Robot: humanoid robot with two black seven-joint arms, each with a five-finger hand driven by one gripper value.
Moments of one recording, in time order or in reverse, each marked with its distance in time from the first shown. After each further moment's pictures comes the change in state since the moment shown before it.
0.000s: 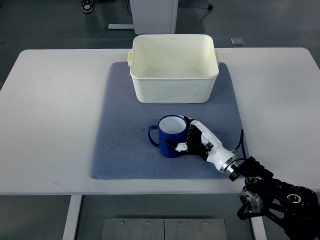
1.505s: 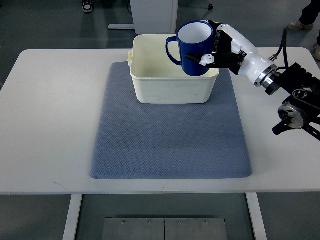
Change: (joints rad) left arm 0.000 0.000 0.000 0.000 0.000 0.000 0.000; right arm 0.520 -0.281 -0.033 0.143 0.143 -0.005 -0.179
